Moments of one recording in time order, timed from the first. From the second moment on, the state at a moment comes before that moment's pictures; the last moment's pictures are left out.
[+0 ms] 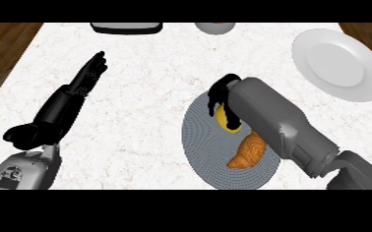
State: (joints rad) left arm -0.20 0.35 -0.12 -1.63 0.07 -0.10 -0.03; right arm -1.05 -0.17 0.88 -0.55 0.38 0.98 0.12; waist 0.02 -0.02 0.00
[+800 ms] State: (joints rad) left arm -0.22 0.34 -0.14 -1.63 0.07 -0.11 -0.03; right arm -1.33 -0.31 0.64 -0.22 0.44 0.05 0.94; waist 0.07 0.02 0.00
